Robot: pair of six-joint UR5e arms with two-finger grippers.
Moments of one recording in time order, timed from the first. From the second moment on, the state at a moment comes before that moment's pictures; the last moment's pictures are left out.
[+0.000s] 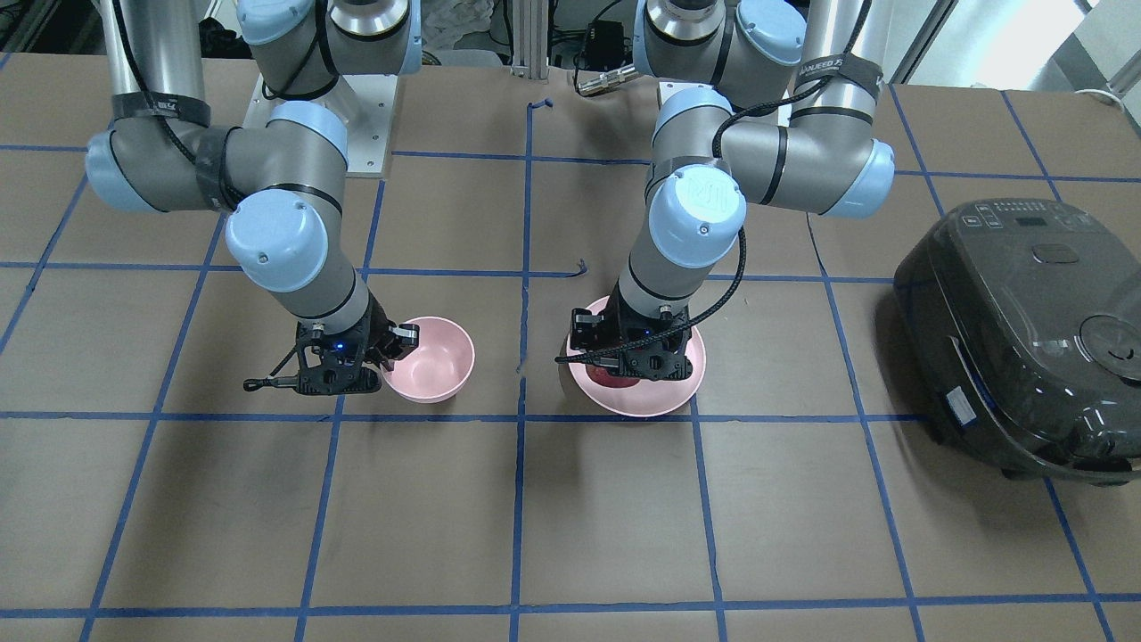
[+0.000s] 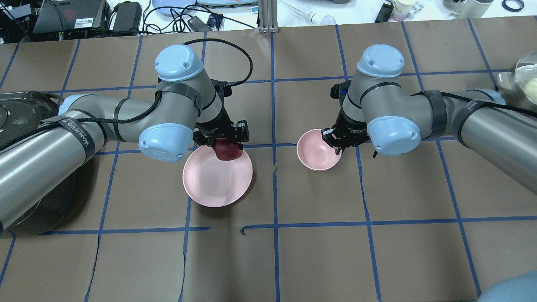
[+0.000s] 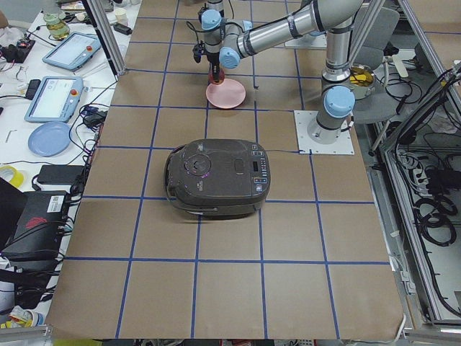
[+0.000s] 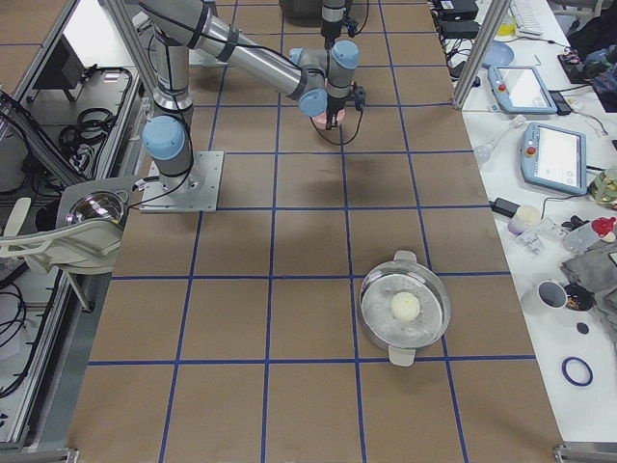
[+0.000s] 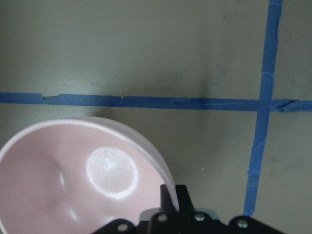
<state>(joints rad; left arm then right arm) -1.76 -1.86 -1.85 -1.03 1.45 -0.20 1.64 -1.28 1.92 -2.13 -1.47 0.04</state>
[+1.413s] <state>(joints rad) -1.93 -1.93 -1.75 -0.96 1.27 -0.50 1.64 -1.37 1.65 -1.80 -1.58 0.04</state>
